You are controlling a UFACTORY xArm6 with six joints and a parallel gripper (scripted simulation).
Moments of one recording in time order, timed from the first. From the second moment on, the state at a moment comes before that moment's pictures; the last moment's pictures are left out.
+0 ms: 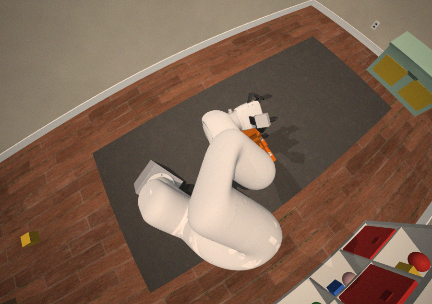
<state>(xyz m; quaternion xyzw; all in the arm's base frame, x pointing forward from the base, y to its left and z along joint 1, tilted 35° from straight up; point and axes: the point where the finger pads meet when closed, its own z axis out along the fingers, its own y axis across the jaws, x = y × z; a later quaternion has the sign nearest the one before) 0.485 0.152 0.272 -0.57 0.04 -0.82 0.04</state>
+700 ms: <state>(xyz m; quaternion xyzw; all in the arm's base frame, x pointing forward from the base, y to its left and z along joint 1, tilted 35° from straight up) 0.488 0.148 0.265 -0.57 0.04 -0.82 0.04</state>
